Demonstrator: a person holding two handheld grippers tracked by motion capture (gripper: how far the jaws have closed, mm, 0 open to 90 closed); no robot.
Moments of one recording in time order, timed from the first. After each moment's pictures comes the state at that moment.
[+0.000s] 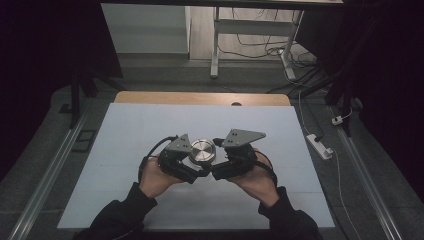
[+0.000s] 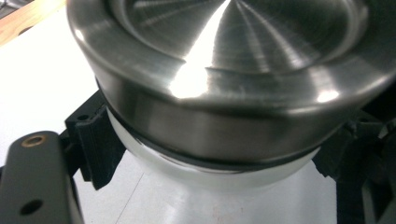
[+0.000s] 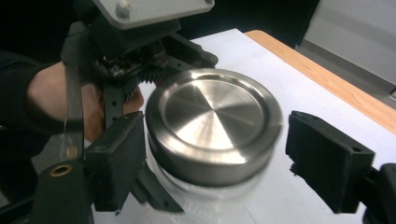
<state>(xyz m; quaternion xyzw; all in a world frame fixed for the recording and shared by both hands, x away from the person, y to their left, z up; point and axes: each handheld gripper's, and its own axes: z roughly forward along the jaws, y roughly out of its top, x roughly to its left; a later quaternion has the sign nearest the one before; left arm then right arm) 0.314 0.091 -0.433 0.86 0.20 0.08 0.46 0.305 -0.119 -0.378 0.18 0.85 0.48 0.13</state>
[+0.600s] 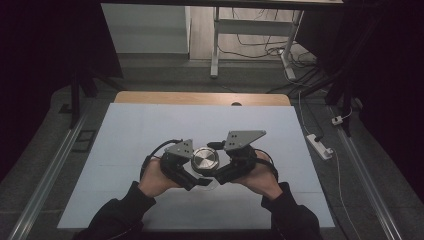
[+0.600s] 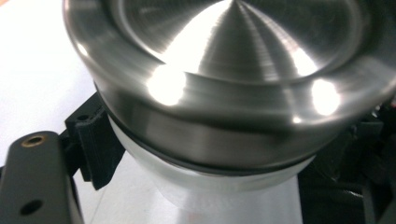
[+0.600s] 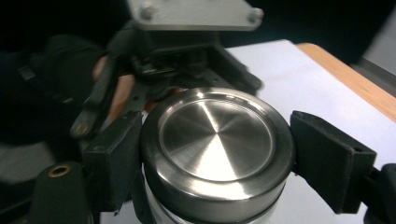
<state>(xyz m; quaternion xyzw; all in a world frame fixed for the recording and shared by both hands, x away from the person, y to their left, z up) 0.313 0.090 -0.434 0.88 0.10 0.01 0.47 0.313 -0.124 -0.381 0.09 0.86 0.50 0.06</state>
